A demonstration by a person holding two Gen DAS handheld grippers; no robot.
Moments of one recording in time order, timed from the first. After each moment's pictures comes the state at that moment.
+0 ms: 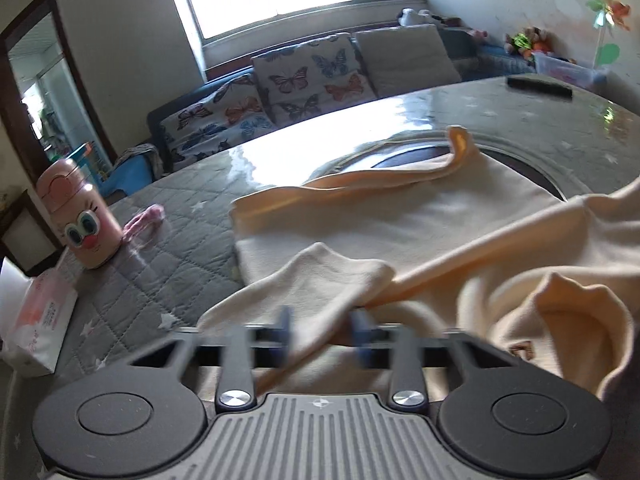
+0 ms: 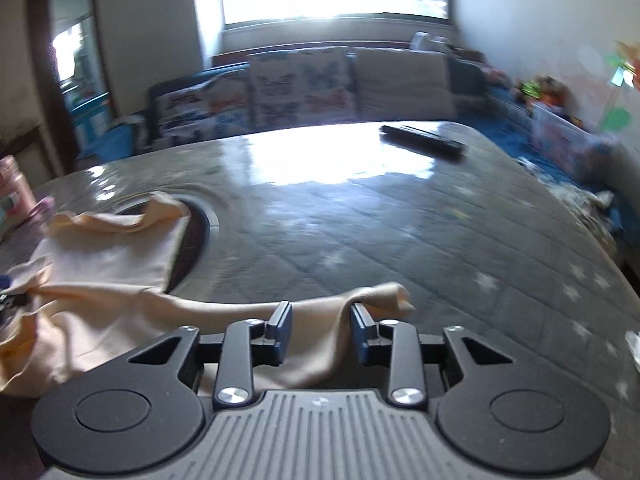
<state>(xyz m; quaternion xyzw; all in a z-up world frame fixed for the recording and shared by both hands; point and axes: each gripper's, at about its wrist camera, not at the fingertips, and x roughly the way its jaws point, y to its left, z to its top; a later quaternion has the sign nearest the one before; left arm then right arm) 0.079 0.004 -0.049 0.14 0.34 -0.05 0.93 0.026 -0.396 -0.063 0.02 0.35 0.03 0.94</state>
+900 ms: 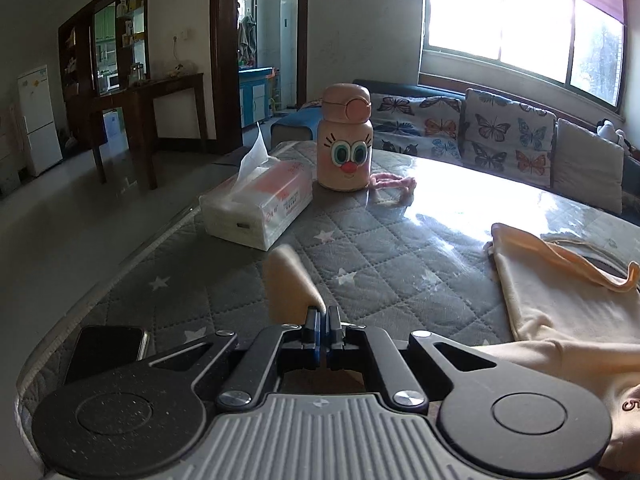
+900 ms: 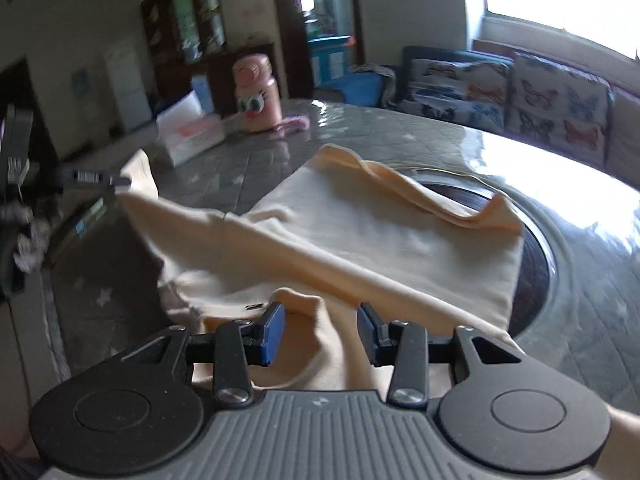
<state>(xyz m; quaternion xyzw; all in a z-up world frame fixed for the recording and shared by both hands) -0.004 0.167 -0.010 -0.07 0.30 0.19 0.93 0.032 -0.204 -0.065 -0.10 0.35 0.37 0.86</state>
